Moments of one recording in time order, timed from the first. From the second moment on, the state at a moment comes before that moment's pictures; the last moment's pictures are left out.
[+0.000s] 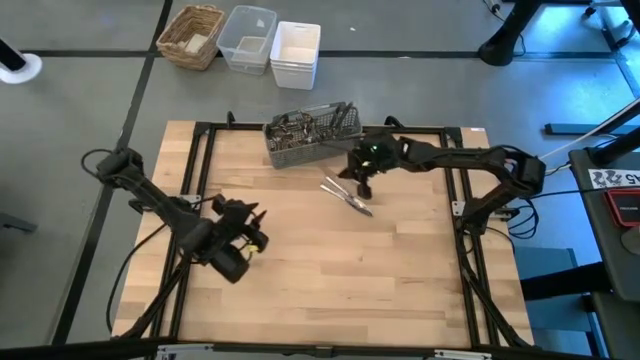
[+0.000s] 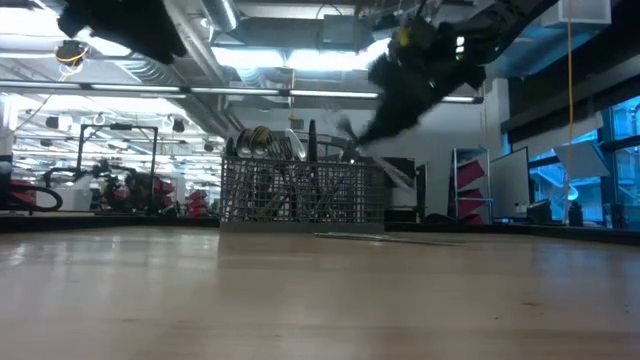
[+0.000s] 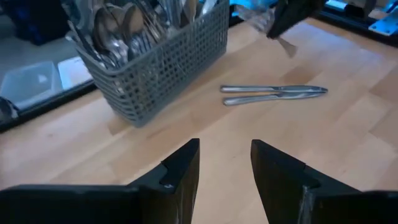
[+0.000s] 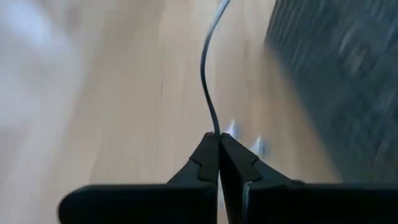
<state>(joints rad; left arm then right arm) -0.62 1.39 1.09 -1.16 -1.08 -1.45 -0.39 1.55 0.98 -0.15 -0.37 -0.29</state>
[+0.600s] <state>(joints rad) -0.70 1.15 0.74 -0.82 -1.16 -1.47 -0.36 1.68 1.08 0.74 -0.11 -0.21</state>
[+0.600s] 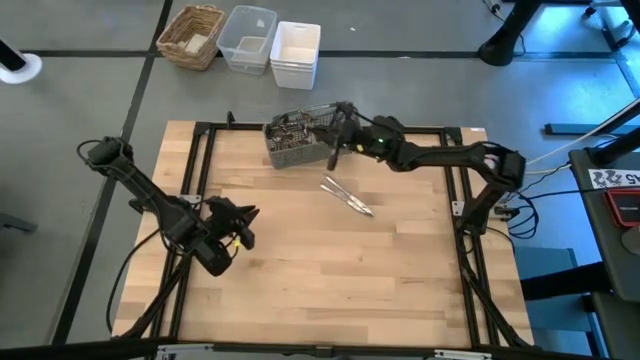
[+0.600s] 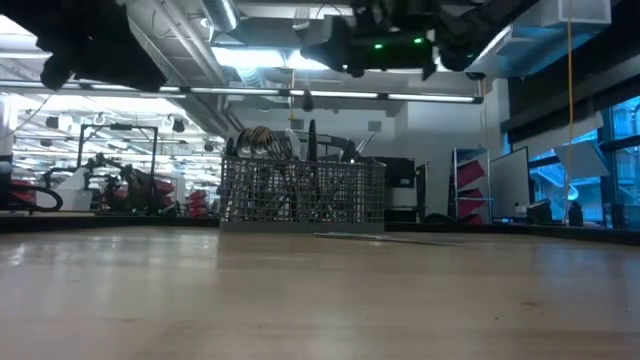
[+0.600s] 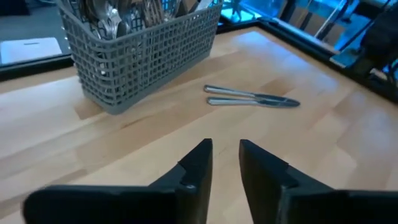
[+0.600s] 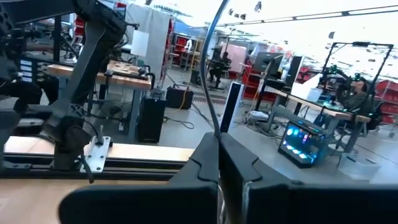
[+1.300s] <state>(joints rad) -0.57 1.14 0.66 -0.69 -1.16 -1.47 -0.44 2.03 1.37 0.70 -0.12 -0.21</state>
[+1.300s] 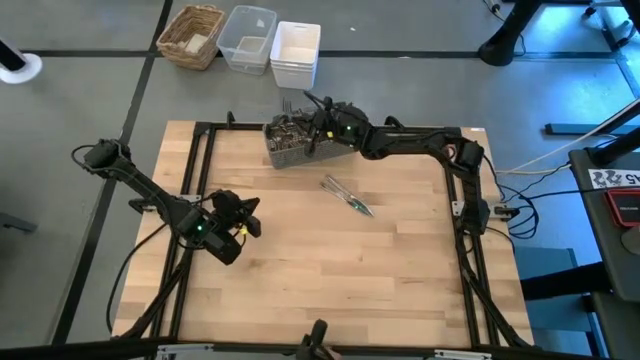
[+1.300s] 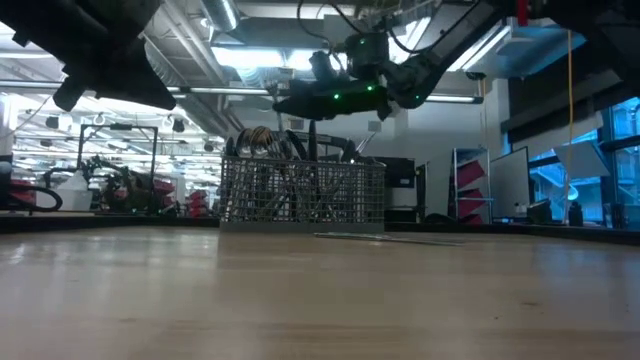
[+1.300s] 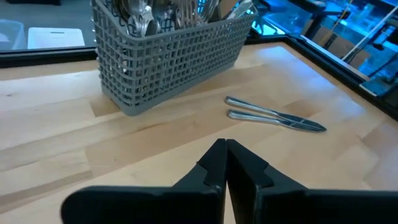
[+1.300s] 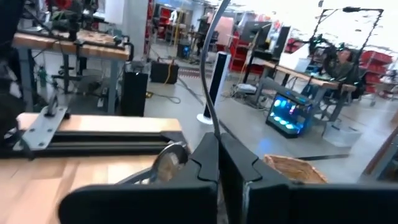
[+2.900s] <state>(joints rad) -0.48 1.14 0.66 -0.67 -1.16 -1.57 -0.25 1.56 1.37 -0.49 0.02 -0.02</state>
